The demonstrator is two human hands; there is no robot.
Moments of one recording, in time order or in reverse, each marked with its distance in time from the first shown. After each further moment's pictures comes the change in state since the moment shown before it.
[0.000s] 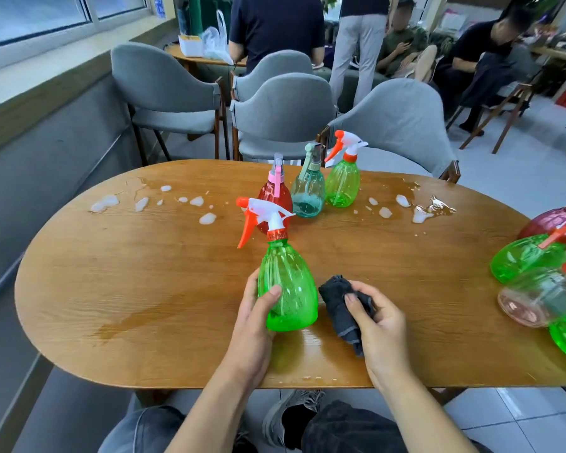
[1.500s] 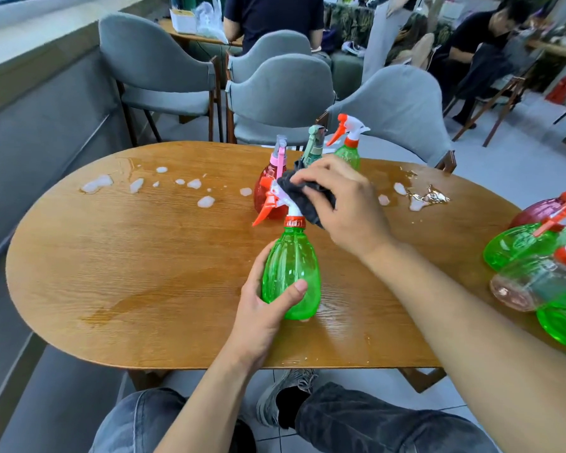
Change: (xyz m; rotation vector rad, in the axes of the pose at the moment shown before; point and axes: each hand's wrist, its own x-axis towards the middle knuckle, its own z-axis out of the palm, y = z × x) left_hand -0.007 0.008 0.003 0.124 -0.063 0.095; right_hand 0.061 -0.136 0.087 -0.867 -0.364 -1.022
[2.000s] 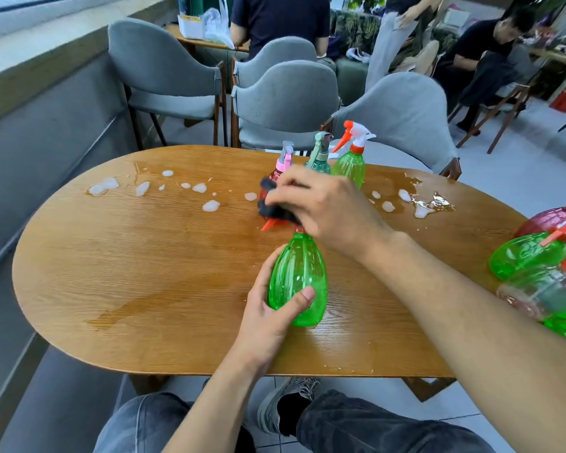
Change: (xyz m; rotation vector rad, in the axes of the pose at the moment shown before) left_hand 0.001 -0.001 0.000 0.022 -0.026 -0.002; right_hand 0.023 -0.020 0.001 -0.166 -0.232 -0.310
